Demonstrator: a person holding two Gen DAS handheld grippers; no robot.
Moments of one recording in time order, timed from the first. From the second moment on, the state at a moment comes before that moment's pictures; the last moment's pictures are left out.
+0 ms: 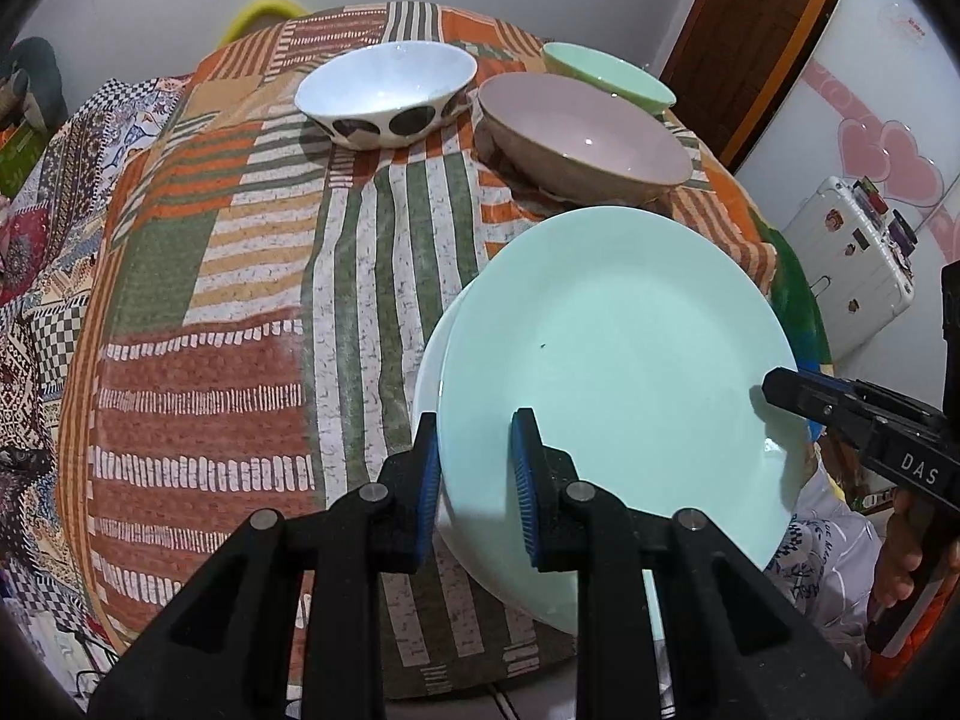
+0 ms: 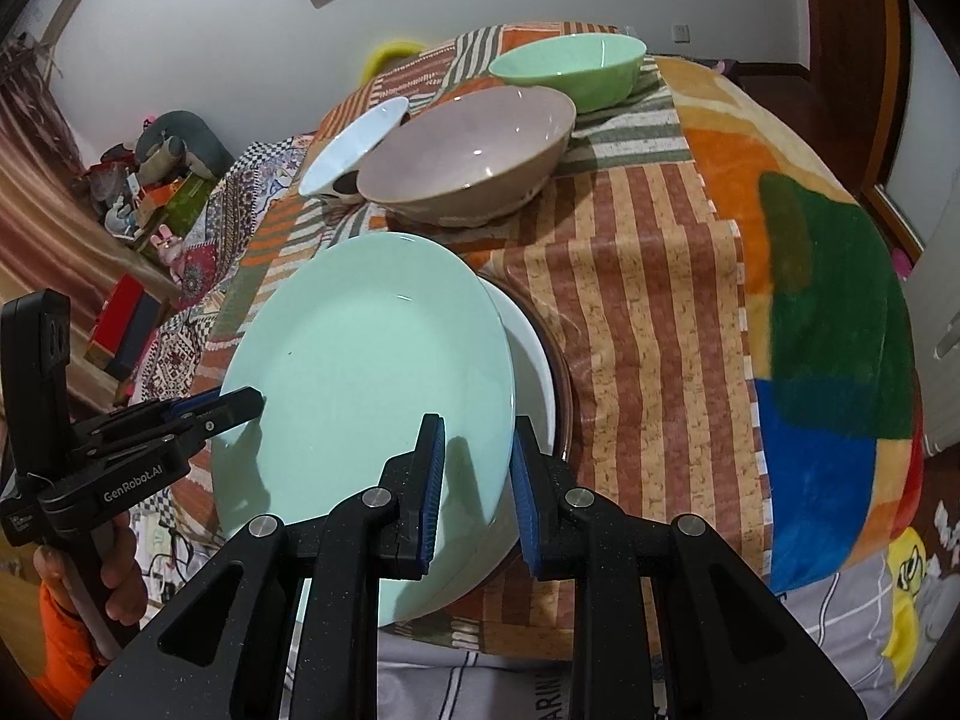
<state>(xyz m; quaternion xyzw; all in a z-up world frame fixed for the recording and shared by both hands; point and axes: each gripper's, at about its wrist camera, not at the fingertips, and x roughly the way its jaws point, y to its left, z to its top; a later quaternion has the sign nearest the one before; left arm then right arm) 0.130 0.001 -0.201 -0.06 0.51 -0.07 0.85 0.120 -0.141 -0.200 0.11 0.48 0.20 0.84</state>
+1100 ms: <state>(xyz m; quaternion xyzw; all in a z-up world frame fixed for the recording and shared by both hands) 0.136 0.002 -0.210 -0.06 0.51 -0.06 0.86 0.122 -0.128 -0.203 0.06 0.49 0.20 0.85</state>
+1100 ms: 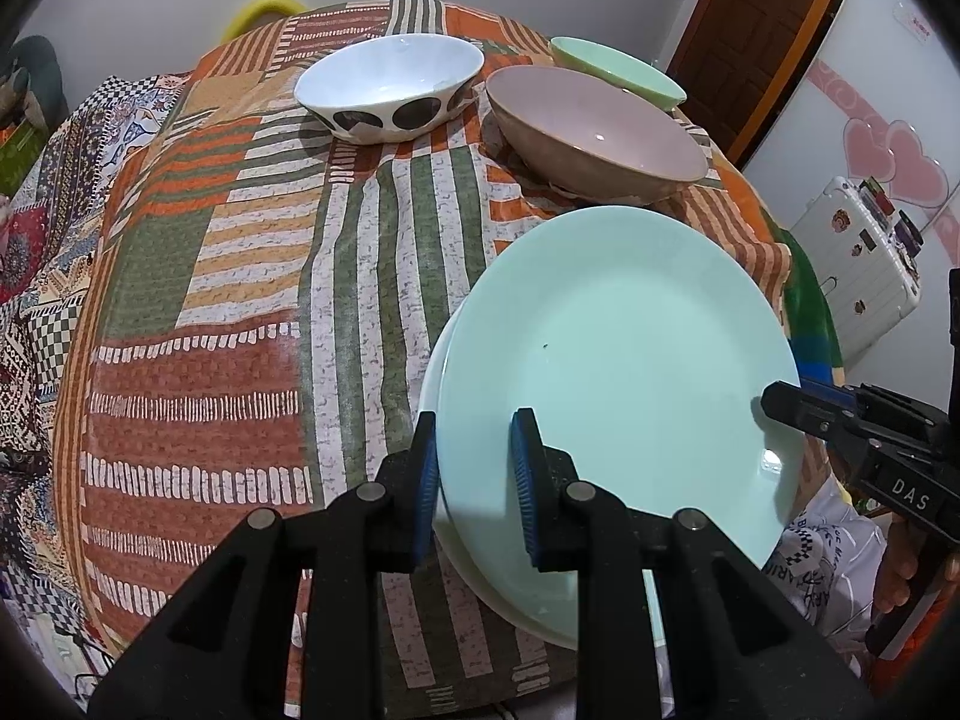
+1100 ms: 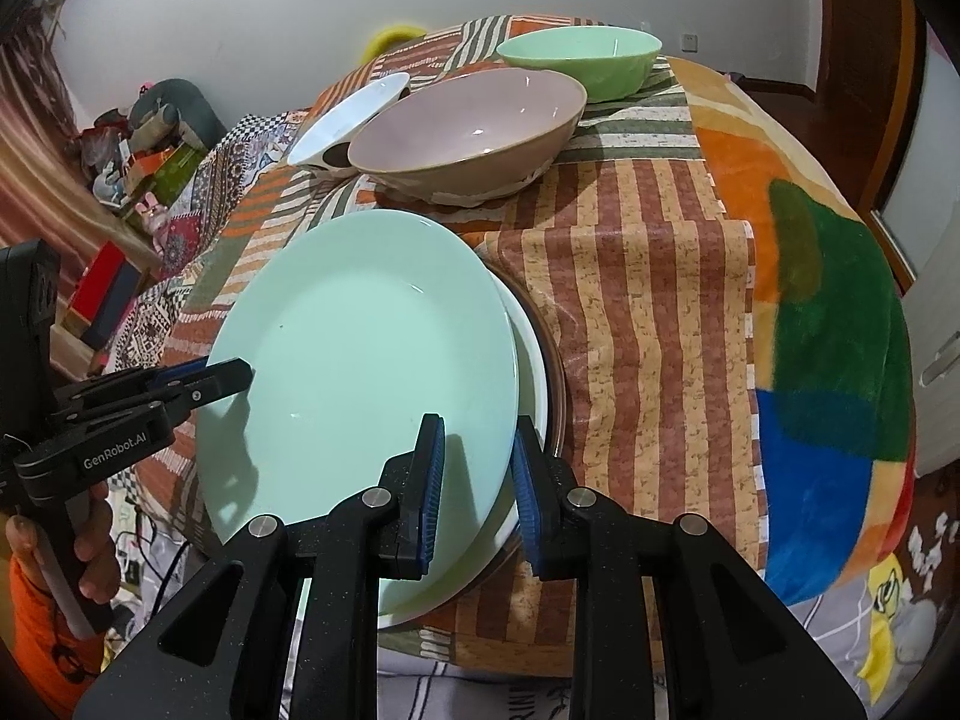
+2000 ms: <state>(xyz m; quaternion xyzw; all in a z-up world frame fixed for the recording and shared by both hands) 0.146 -0.006 -0.141 -0.03 0.43 -0.06 0.90 0.131 -0.143 -0.164 0.07 0.42 0.18 0.89</state>
